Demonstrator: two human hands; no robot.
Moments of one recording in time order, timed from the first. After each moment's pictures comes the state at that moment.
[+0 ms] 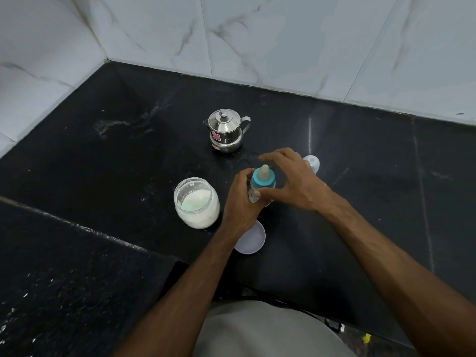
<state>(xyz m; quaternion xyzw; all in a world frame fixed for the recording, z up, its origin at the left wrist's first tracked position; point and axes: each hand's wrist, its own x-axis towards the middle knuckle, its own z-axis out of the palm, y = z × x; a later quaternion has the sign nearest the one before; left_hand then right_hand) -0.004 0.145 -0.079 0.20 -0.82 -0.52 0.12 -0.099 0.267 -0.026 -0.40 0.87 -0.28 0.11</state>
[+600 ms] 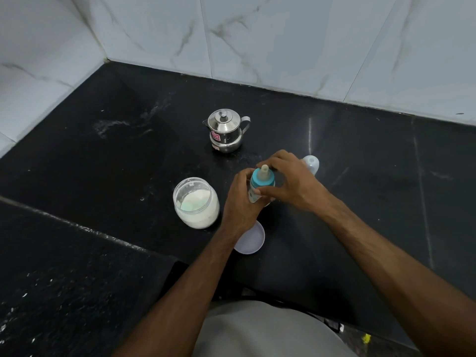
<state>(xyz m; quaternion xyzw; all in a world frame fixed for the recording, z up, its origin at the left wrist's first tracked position) -0.002 0.148 -0.073 0.19 -0.82 -0.52 0.13 -0.095 0.264 -0.027 -0.41 0.86 -0.29 0.08</state>
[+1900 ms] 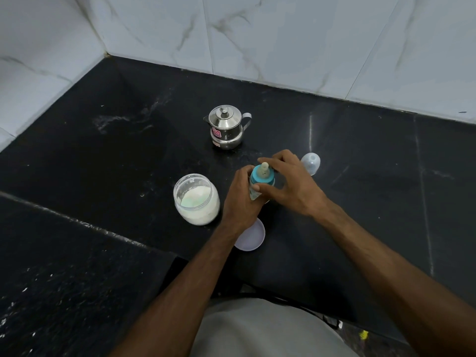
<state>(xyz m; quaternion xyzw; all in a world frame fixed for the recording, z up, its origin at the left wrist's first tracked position) -0.002 0.143 -0.085 0.15 -0.83 -0.51 0.16 -0.087 0.265 -0.040 -0.39 0.86 -0.33 0.07</state>
